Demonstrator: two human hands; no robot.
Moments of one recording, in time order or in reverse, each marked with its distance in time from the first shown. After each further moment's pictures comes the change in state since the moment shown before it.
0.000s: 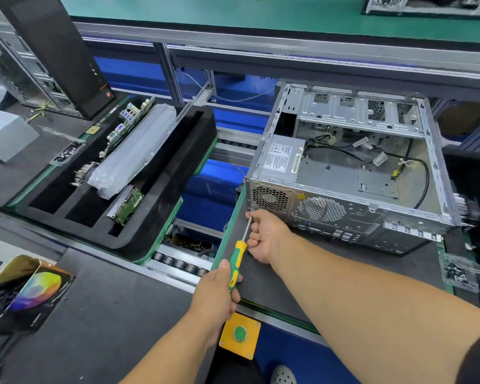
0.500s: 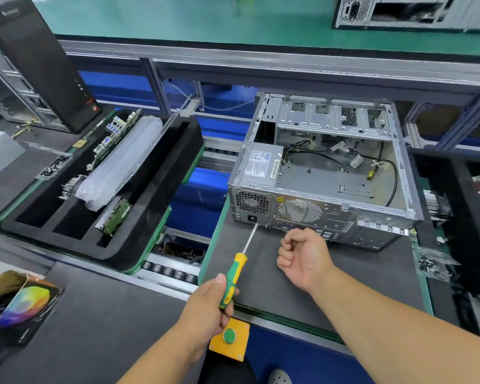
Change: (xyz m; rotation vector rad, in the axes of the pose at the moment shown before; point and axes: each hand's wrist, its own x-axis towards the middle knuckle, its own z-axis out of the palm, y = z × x) left_hand -0.021 -0.005 -0.003 0.095 -0.173 0.074; right_hand -0.045 -0.009 -0.113 0.175 -0.149 -0.234
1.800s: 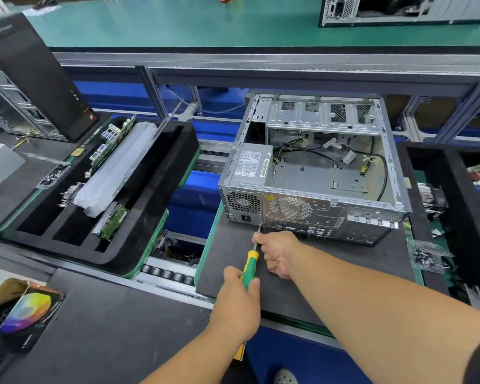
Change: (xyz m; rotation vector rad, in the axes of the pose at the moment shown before) left_hand 0.004 0.007 0.069 0.589 0.224 0.193; right_hand 0.033 0.014 0.023 -0.619 0.136 0.185
